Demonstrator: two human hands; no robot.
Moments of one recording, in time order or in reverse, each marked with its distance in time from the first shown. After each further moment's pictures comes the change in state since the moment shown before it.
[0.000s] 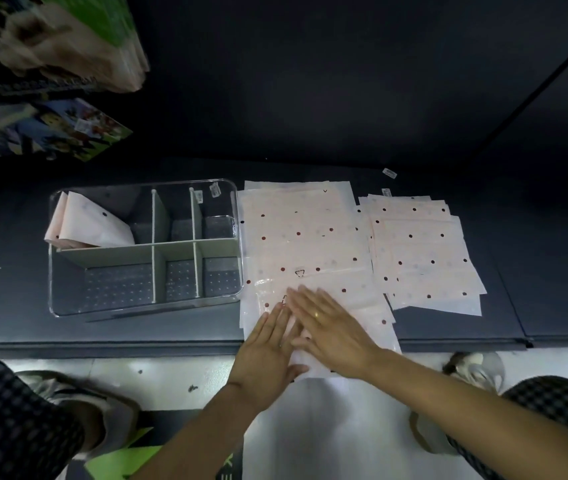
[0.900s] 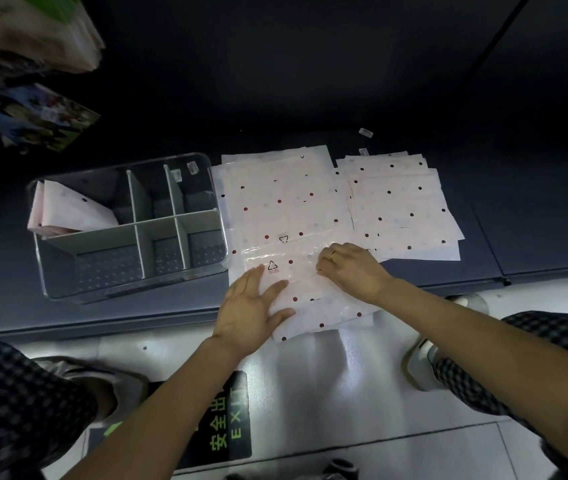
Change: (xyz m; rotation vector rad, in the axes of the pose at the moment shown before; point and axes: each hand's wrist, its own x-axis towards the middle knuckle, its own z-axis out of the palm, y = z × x) left_hand -0.003 -0.010 -0.021 -0.167 0.035 -0.134; right_hand -0.017 0.059 -0.012 -0.222 0.129 -0.013
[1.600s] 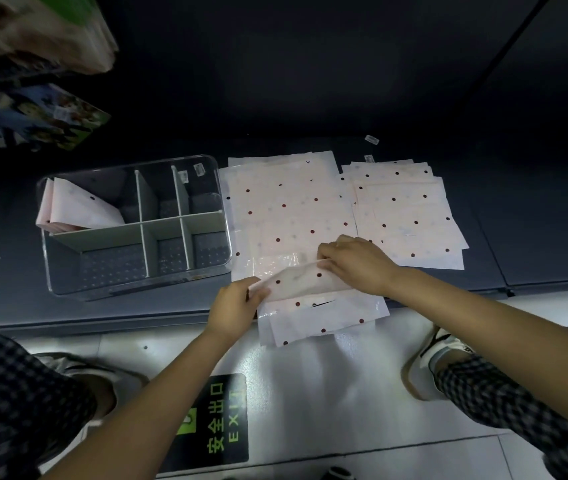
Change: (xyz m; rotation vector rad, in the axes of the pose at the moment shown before) left_hand 0.004 -0.011 -0.017 -0.684 0.110 -0.273; right_hand 0.013 0.005 -0.036 0.271 -0.232 0.175
